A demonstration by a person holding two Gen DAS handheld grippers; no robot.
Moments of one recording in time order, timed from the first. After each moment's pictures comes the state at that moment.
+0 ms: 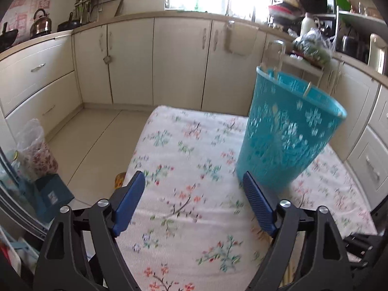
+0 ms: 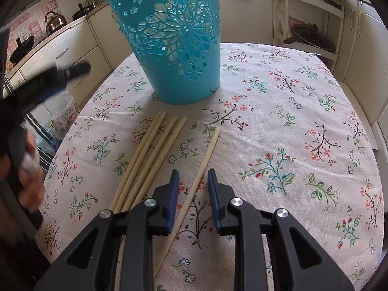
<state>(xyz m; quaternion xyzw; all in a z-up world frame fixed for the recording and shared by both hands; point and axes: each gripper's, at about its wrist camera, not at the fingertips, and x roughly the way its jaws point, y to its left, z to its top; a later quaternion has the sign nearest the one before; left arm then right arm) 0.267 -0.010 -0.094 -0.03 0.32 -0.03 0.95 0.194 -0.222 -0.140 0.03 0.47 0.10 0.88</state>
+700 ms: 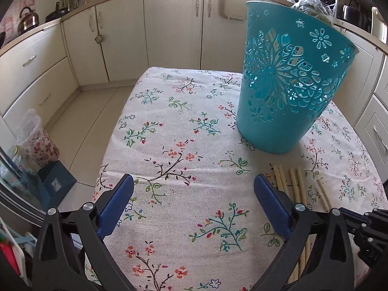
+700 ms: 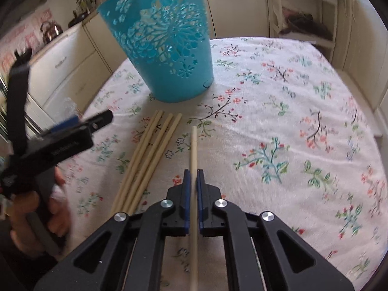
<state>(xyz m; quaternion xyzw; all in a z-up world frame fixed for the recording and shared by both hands) 0.273 -0.031 -0.134 0.00 0.40 -0.04 0.92 0.187 -0.242 -0.133 0.10 0.48 0.11 0.87</state>
